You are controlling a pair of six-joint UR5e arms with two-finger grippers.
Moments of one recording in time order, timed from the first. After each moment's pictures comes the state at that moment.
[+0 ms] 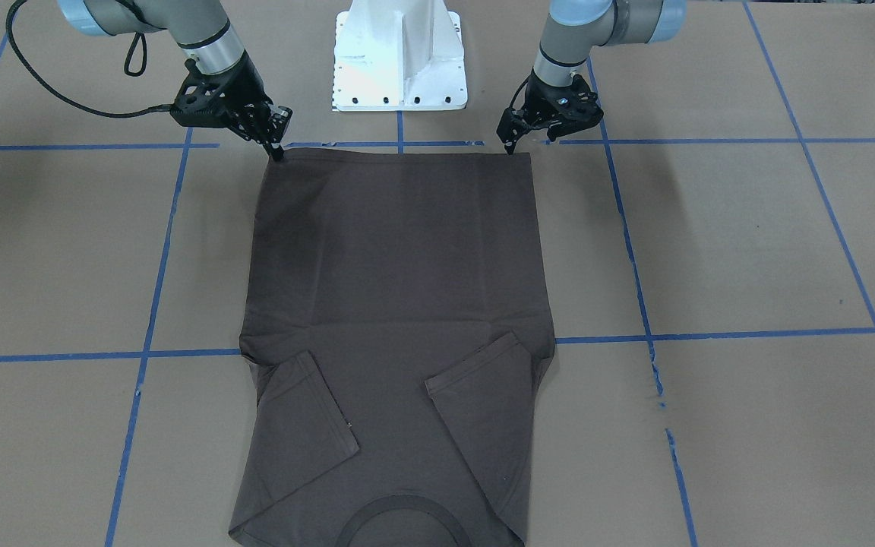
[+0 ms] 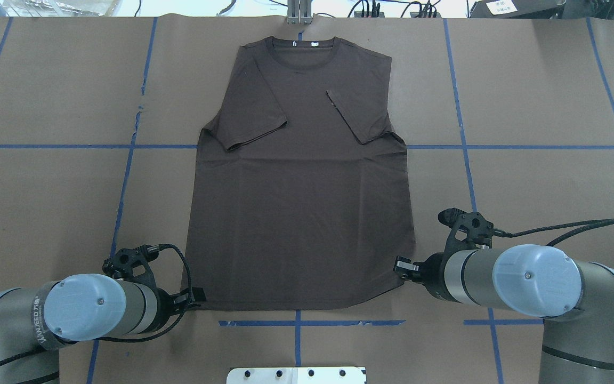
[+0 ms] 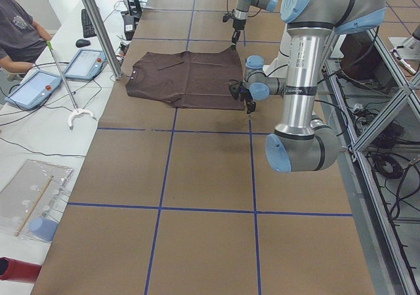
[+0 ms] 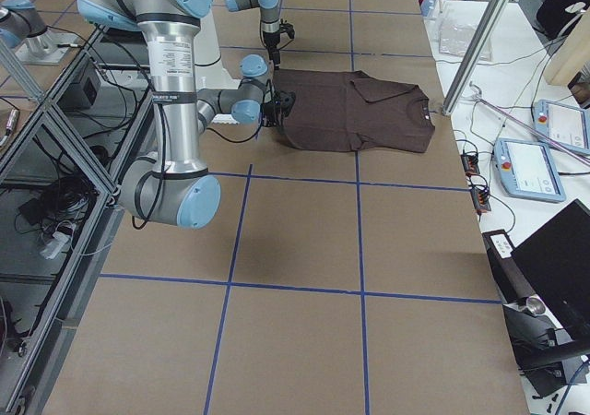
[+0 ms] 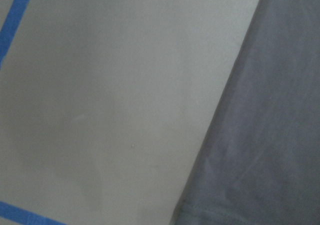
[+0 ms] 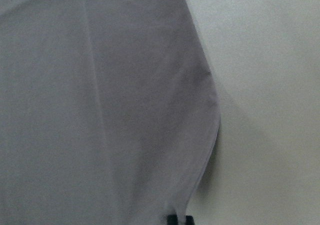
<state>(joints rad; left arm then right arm) -0.22 -1.72 -2.01 -1.82 -1.69 -1.79 0.30 -1.49 2.11 -1.19 1.65 1.71</state>
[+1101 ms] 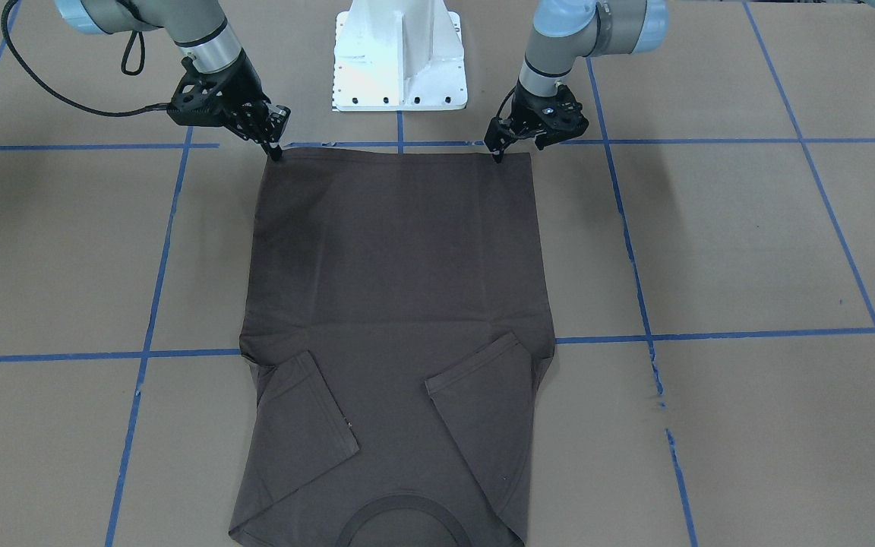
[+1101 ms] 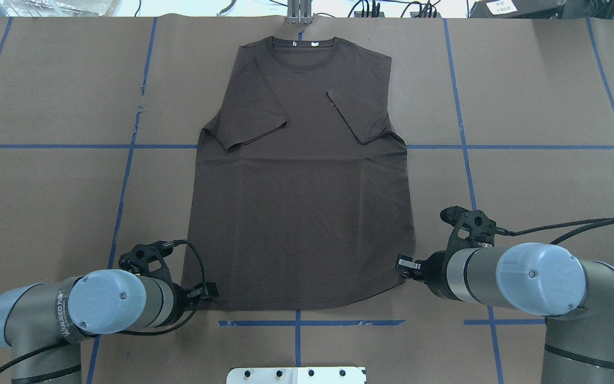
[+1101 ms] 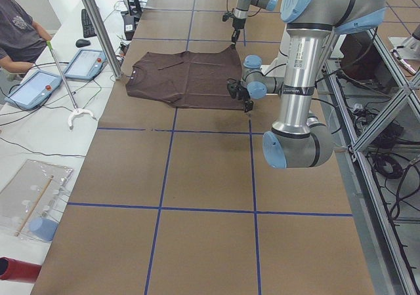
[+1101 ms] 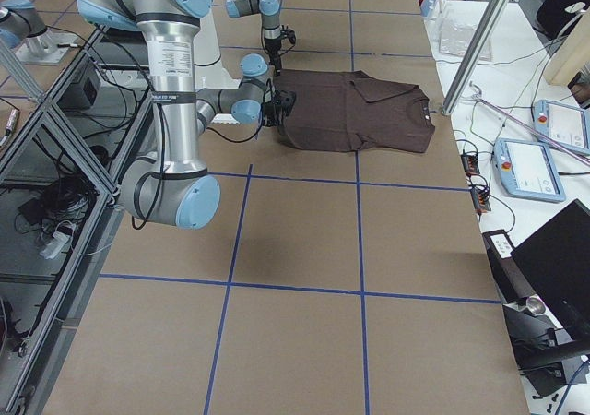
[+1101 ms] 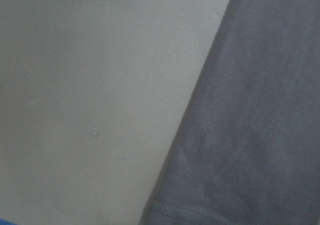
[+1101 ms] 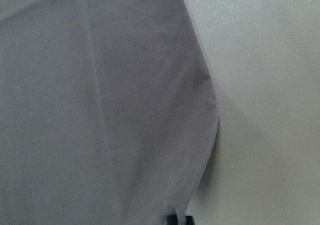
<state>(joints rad) -0.23 -1.77 -1.96 -1.82 -1.67 -1.79 0.31 -1.49 2.12 -1.19 1.65 1.71</state>
